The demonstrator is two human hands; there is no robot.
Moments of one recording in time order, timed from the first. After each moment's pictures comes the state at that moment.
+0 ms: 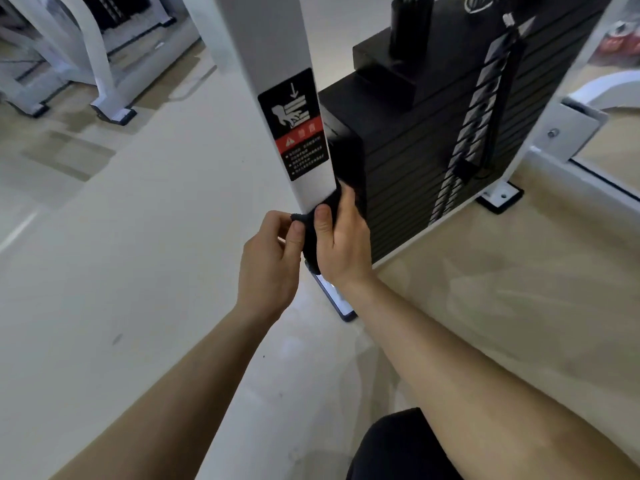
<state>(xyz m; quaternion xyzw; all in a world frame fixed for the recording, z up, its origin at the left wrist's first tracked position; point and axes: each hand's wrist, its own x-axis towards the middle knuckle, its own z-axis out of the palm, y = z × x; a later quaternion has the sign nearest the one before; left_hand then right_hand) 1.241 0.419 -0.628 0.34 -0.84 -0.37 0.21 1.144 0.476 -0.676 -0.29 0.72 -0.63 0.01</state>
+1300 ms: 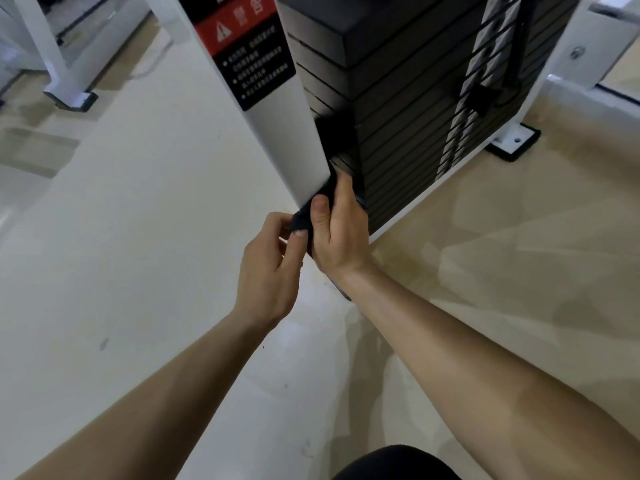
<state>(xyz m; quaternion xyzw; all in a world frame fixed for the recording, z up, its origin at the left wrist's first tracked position) 1.250 0.411 -0.704 0.28 -0.86 -0.40 0.16 1.148 0.470 -0.745 -0.27 0.71 -0.65 0.02</state>
